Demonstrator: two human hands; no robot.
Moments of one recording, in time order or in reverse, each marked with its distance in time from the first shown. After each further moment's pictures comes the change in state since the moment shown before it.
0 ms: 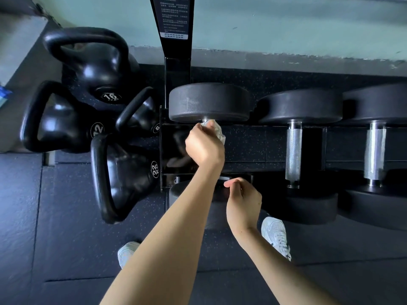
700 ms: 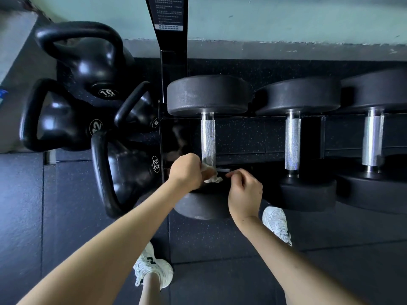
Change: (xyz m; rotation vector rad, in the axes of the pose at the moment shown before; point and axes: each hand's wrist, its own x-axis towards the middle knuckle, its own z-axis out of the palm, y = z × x) left_hand -0.004 -0.067 -0.041 0.677 -0.611 0.371; right_hand 0.000 0.003 0.002 -0.009 0.038 -0.090
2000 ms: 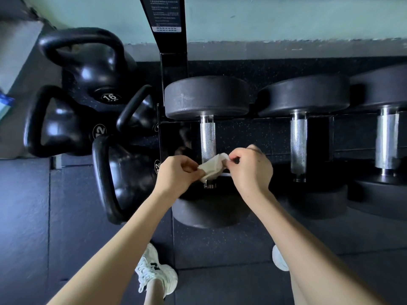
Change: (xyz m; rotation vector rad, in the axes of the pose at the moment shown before) left_hand -0.011 -0.015 -0.003 -0.588 0.218 -0.112; right_hand 0.055 -0.035 -0.009 -0.609 -0.217 -0.101
